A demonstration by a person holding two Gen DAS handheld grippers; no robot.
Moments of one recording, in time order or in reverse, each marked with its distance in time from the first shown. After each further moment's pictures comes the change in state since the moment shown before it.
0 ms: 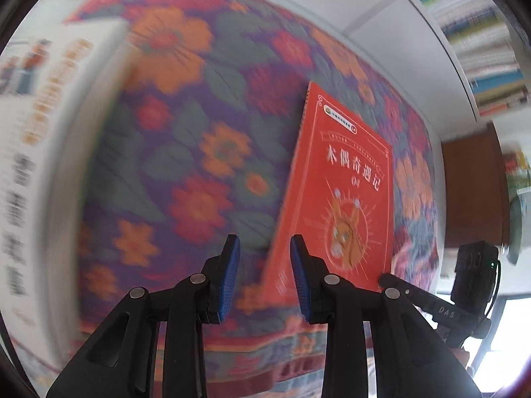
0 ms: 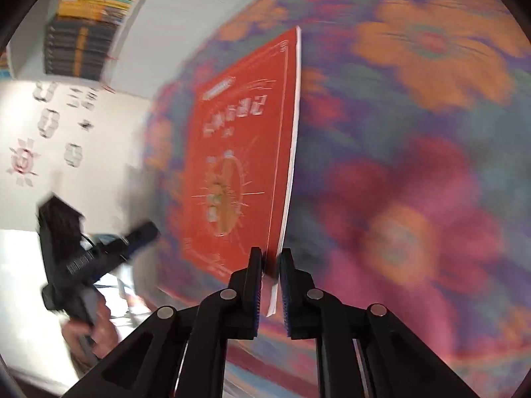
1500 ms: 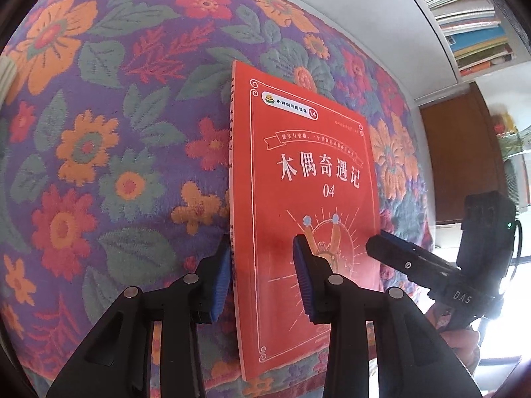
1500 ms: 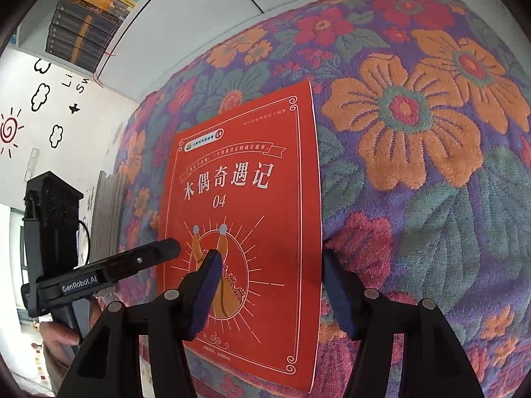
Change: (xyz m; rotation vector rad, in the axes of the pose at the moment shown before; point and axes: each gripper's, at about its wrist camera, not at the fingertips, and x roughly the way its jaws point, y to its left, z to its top) left arm 0.055 -0.048 0.004 0.110 0.046 -0.092; right arm -0.004 -0.008 0.037 -0.136 -0.089 -0.087
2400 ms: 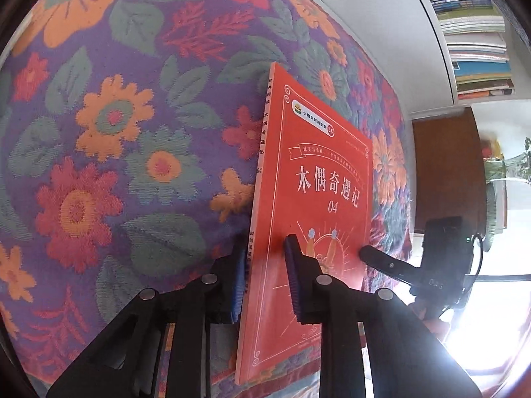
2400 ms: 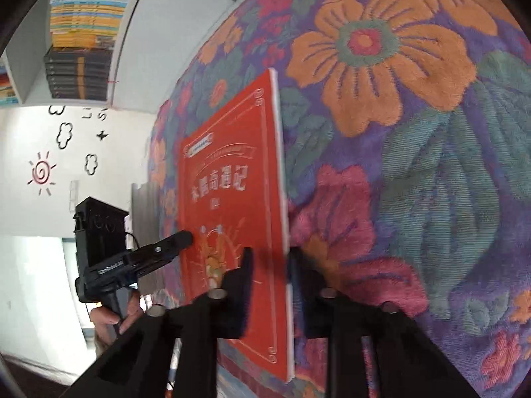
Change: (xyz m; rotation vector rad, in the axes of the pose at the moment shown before) left arm -0.003 0.033 -0.001 -0.096 0.047 -0.096; right arm 0.001 -0.054 -0.017 0.188 0.077 0.236
